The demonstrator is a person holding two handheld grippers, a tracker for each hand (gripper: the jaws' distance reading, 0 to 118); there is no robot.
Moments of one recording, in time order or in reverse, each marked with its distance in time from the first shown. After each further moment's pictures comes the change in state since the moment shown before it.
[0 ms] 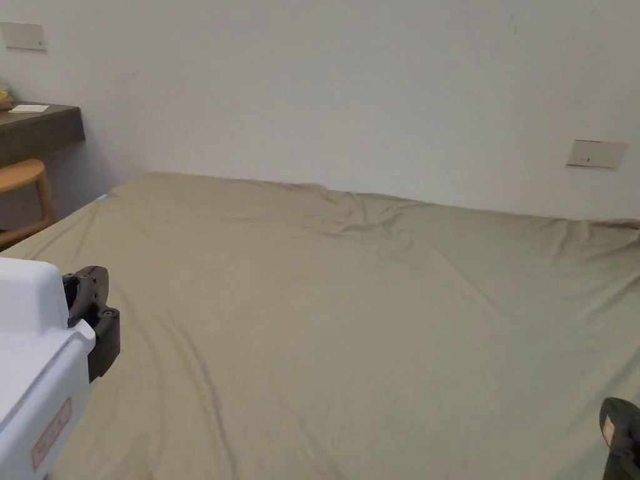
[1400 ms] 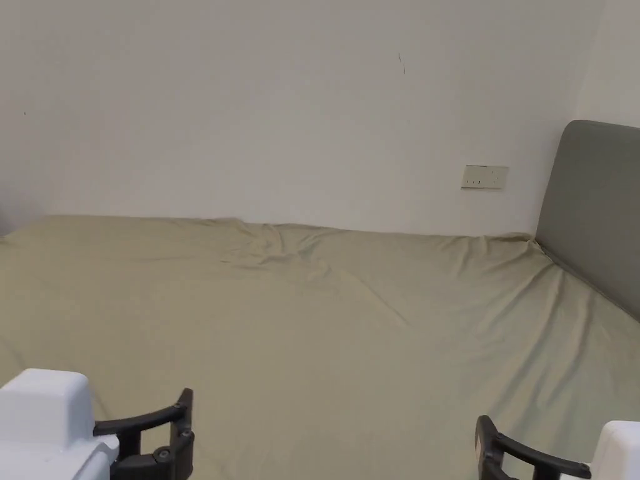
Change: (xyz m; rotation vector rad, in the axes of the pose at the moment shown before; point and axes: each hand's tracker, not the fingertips) left arm 0.058 -0.018 0.007 -0.097 -0.281 0.039; right arm 0.016 -0.006 0.010 -0.002 -0.066 -0.060
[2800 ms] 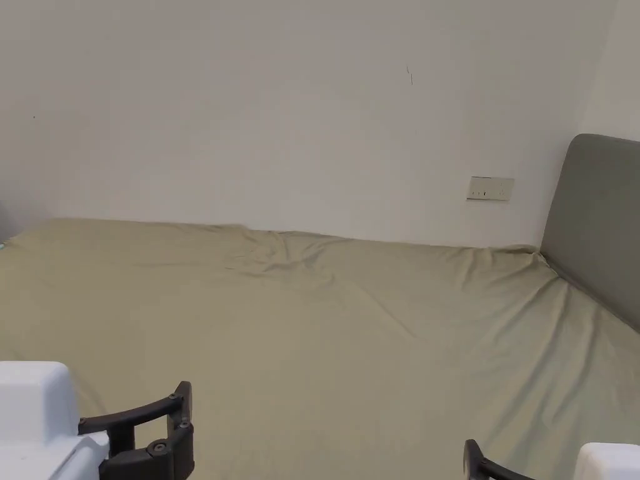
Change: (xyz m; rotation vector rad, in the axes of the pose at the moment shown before) left arm 0.000 0.026 0.018 -0.004 0.079 0.097; right arm -0.015 -0.005 -0.007 -0.022 0.010 0.055
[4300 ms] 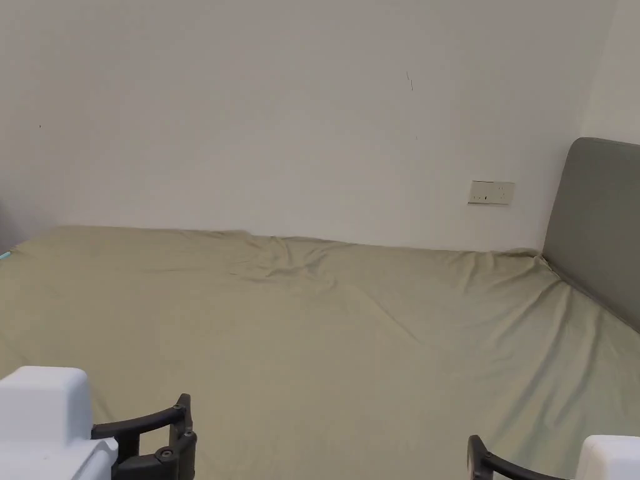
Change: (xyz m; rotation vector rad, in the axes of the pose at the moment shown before) left arm 0.002 -0.003 -0.001 -0.043 0.046 -0.063; right arm 0.002 0.006 0.005 -0.001 0.002 -0.010
